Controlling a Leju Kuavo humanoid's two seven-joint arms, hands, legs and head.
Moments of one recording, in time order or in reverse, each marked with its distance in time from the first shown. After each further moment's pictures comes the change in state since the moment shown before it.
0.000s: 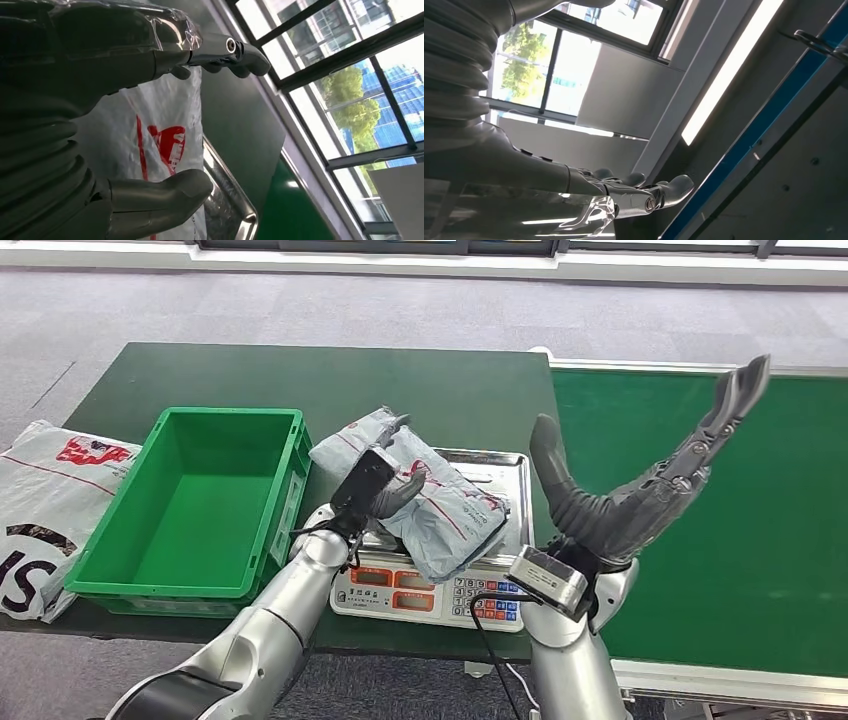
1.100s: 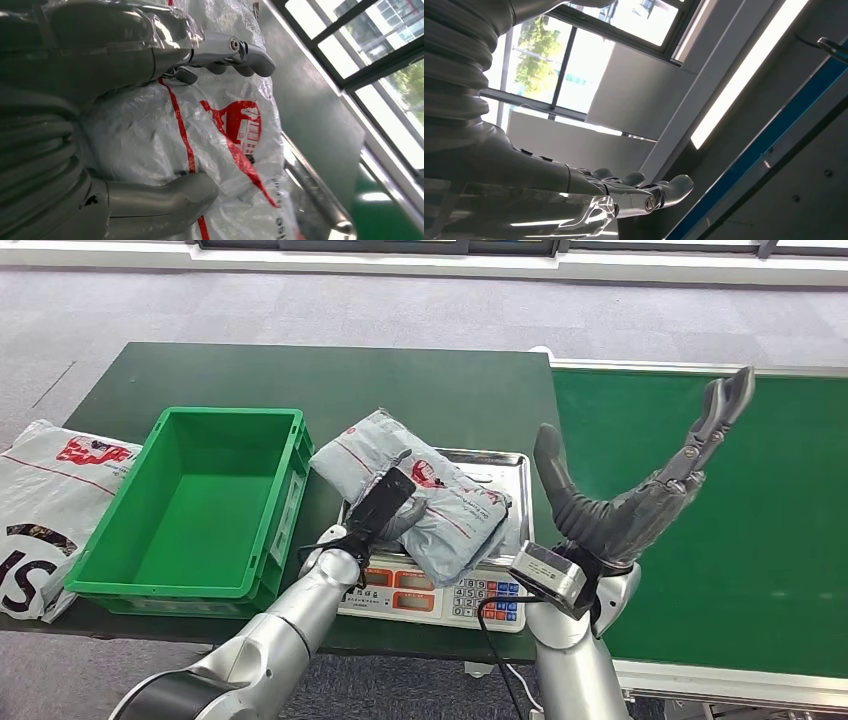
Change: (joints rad) left arm -0.007 -0.026 0.031 0.165 -0.191 0.141 0.121; right arm 0.020 -0.005 -0.033 0.023 0.012 0.000 0.000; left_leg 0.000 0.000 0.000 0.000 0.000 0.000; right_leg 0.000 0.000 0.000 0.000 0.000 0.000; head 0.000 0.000
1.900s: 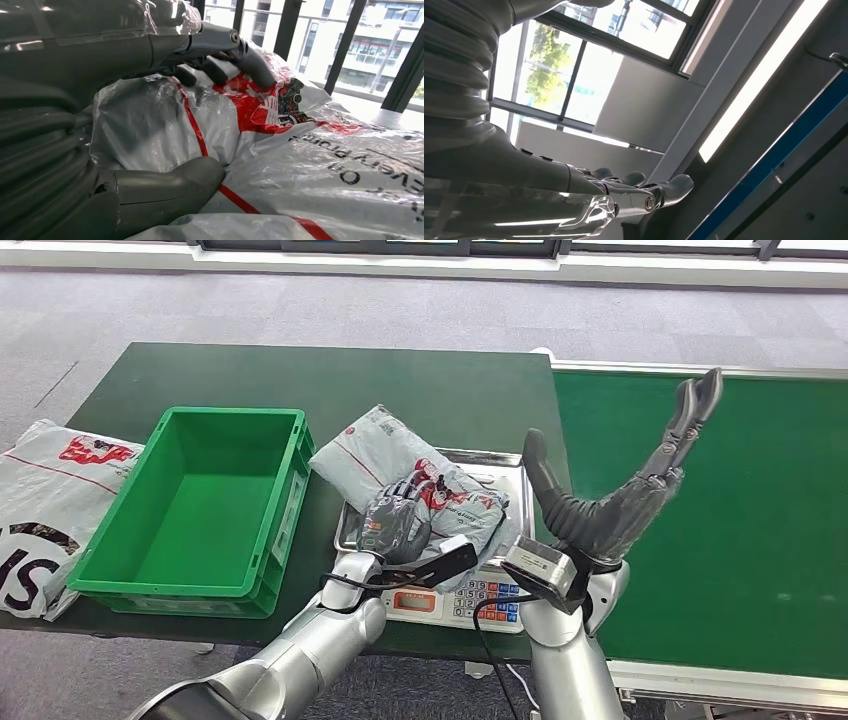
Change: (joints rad) left arm 0.061 0.001 -0.352 0.051 -0.472 0.312 0.336; right arm -0.003 0.000 0.002 0.050 -0.027 0.001 0.000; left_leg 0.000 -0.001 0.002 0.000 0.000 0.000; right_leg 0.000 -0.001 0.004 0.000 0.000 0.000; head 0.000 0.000
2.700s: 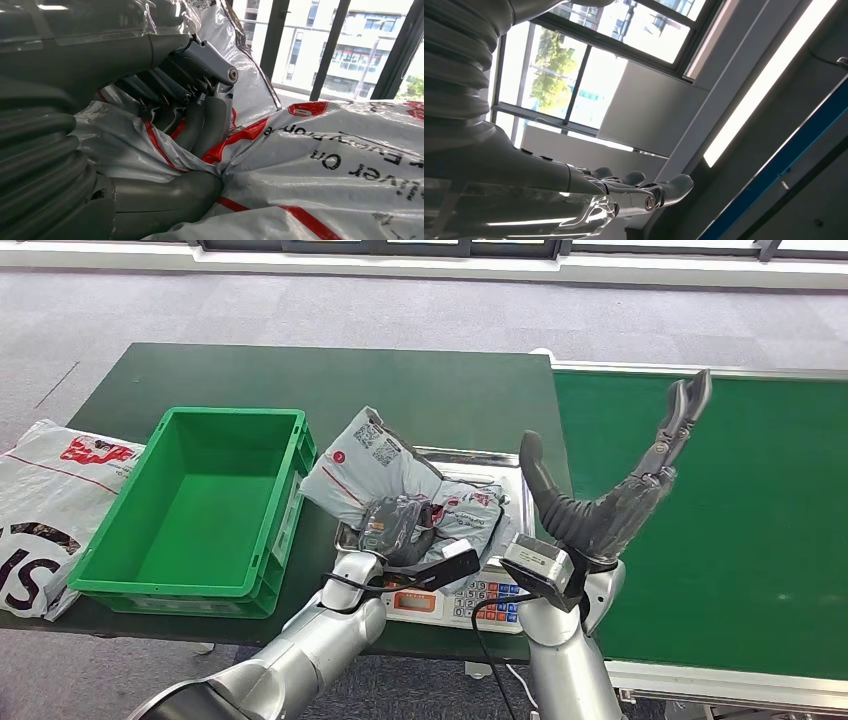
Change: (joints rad) left arm 0.002 0.003 -0.013 0.000 -0.015 0.015 -0.020; right arm 0.000 0.000 0.000 0.020 -0.012 0.000 0.000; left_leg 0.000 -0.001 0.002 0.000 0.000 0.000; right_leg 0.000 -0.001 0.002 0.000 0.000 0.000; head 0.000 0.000
